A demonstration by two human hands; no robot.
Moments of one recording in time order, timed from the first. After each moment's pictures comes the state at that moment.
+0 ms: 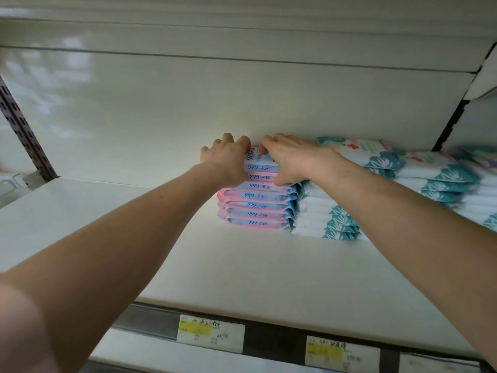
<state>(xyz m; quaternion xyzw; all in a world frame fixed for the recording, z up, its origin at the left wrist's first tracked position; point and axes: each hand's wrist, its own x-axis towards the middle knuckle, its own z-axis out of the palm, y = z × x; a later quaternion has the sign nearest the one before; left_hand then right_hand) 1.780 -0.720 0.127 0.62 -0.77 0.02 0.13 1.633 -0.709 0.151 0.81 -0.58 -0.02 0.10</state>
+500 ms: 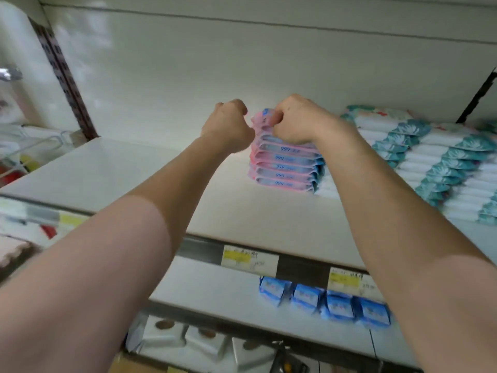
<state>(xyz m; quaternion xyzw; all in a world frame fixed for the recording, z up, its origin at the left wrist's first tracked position) 1.839 -0.654 0.133 0.65 -0.68 -0.11 0.31 1.701 -0.647 0.163 0.75 -0.63 0.17 -0.05</state>
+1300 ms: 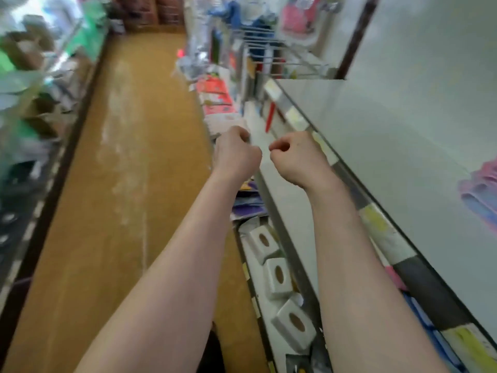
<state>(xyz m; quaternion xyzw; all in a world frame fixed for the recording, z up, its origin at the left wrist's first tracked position) 1.927 -0.382 0.022 0.85 -0.11 -0.09 0.50 1.857 -0.471 0.048 0.91 -0.25 0.10 -0.32</state>
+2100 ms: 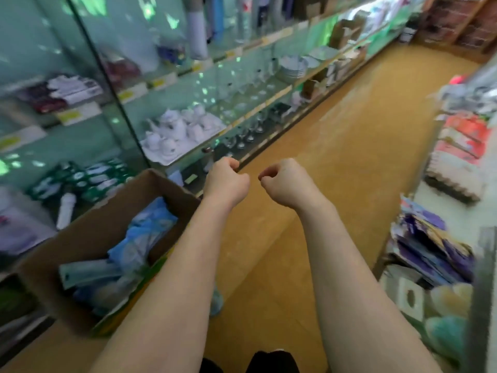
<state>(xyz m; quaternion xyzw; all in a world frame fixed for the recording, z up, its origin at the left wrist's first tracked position) 1.693 0.060 -0.040 0.79 0.37 0.08 0.48 1.746 -0.047 -0.017 0.92 0.22 -0.17 -0.27</state>
